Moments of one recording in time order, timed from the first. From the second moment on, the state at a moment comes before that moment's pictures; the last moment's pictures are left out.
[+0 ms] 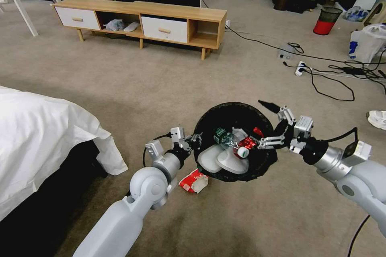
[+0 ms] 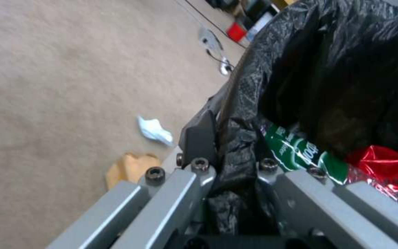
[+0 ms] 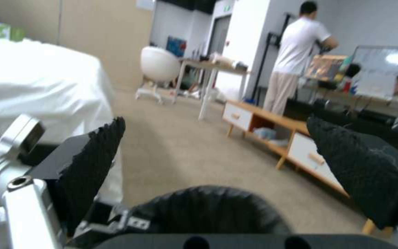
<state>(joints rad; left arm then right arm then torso) 0.98 -1.20 -0.05 -1.95 -1.04 0.30 -0.26 -1.29 0.56 0.57 2.08 0.87 0.27 -0.46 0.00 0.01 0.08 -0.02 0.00</state>
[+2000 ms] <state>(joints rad) 1.14 -1.12 -0.38 -2.31 -1.01 0.38 -0.39 -1.34 0.86 0.54 1.97 0.65 -0.11 0.26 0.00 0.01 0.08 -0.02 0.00</state>
